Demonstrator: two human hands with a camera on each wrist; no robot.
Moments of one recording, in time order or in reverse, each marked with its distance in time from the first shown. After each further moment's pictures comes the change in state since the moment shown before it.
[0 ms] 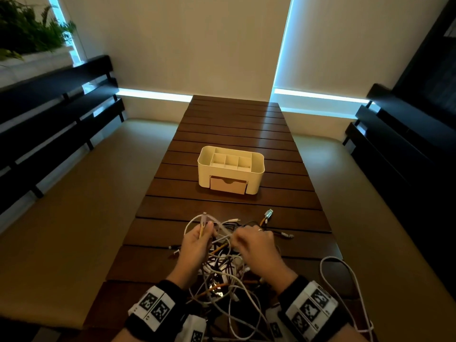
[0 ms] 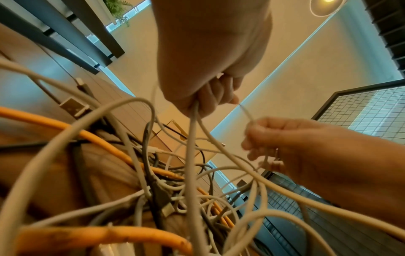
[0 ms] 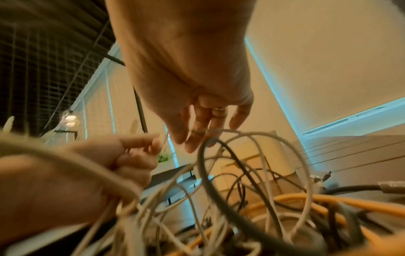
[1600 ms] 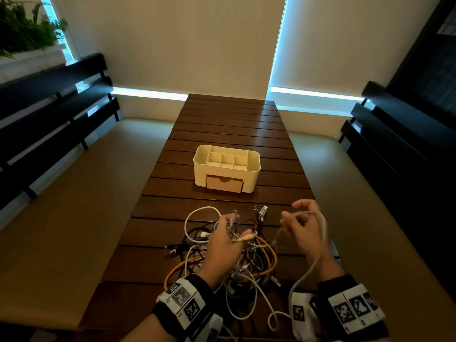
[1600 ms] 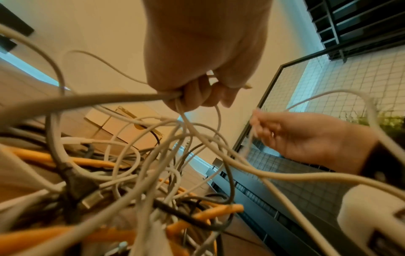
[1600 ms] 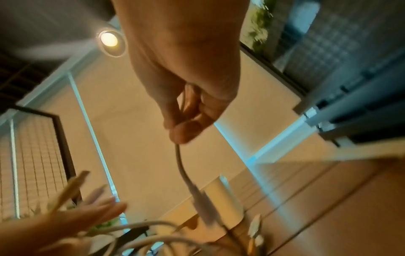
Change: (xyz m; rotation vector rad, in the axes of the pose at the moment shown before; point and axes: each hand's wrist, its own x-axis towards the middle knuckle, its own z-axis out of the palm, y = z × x) left_hand 0.005 -0.001 0.054 0.384 -0.066 0.167; right_hand -0.016 0.051 -0.063 0.709 0.482 0.254
